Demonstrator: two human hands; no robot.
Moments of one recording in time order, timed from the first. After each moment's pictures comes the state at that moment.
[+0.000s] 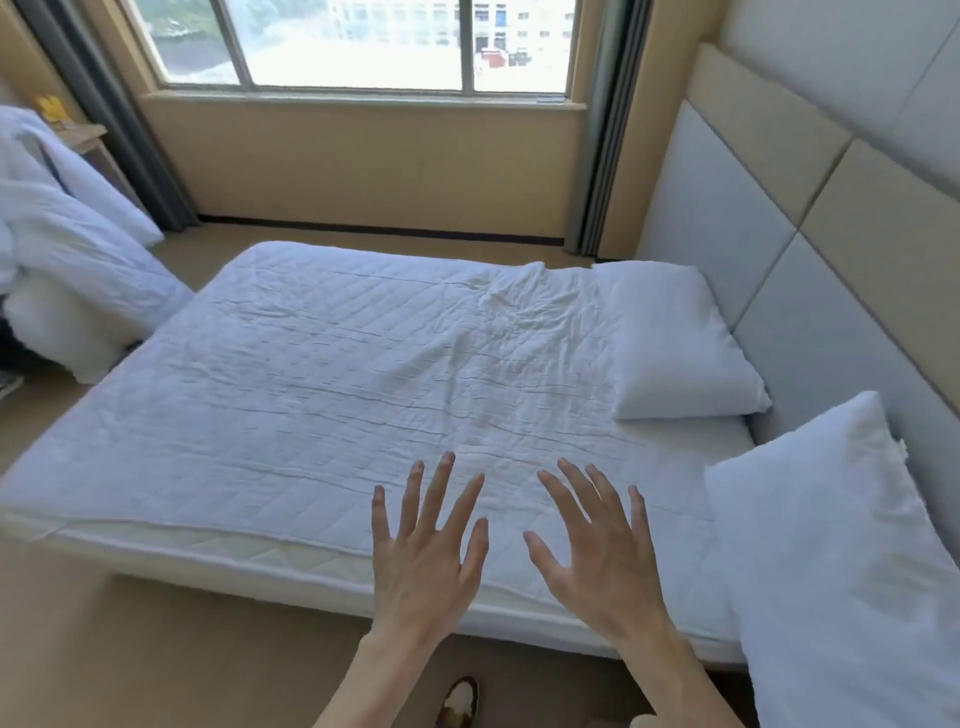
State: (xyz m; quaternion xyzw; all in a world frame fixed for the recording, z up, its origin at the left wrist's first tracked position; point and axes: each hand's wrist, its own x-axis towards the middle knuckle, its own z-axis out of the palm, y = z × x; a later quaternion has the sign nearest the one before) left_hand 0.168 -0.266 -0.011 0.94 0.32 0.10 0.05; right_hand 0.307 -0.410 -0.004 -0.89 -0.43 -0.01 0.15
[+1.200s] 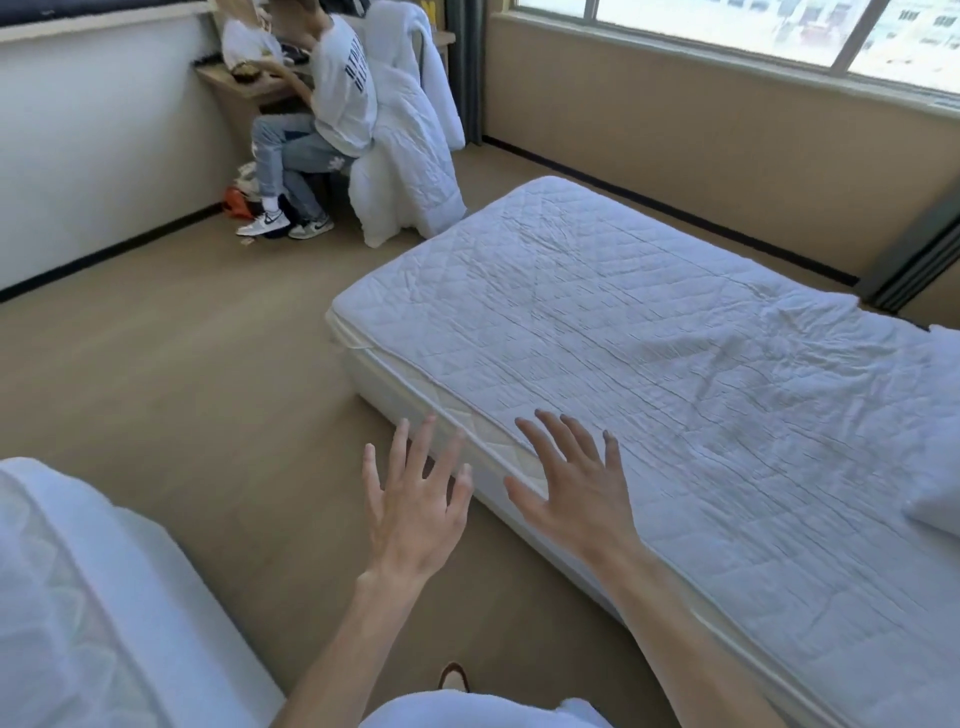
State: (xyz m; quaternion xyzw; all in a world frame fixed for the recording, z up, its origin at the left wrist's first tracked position) left_hand -0.205 -0.147 -0.021 0.77 0.61 0.14 0.10; right_hand -0.017 -0.181 0.005 -0.72 -0.68 0.09 0.13
